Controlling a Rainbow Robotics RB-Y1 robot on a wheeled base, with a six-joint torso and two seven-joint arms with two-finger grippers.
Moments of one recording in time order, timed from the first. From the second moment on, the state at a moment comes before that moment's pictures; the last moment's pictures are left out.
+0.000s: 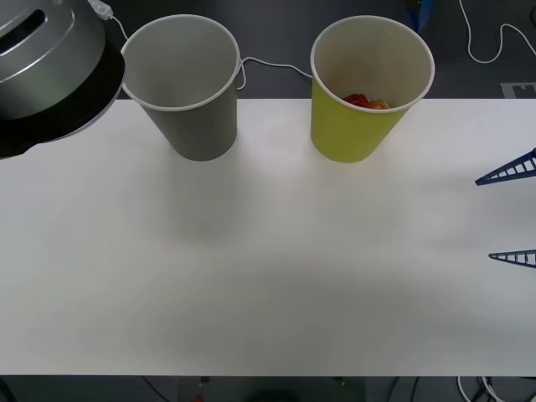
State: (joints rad) right arm -0.08 -1.05 -0.29 -1.62 1.25 -1.56 0.02; left arm -1.91 0.28 -1.05 -0.54 -1.43 -1.09 1.20
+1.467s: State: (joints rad) right arm -0.08 -1.05 -0.29 -1.62 1.25 -1.56 0.02; left arm -1.04 1.05 -0.36 -1.68 -1.50 -1.39 0.98
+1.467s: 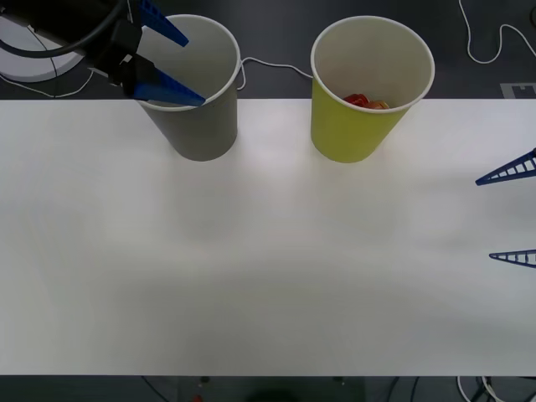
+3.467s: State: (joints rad) right arm -0.08 -1.05 -0.29 -1.62 1.25 -1.56 0.02; left arm -0.19 1.01 0.19 -1.81 -1.48 -1.52 0.20
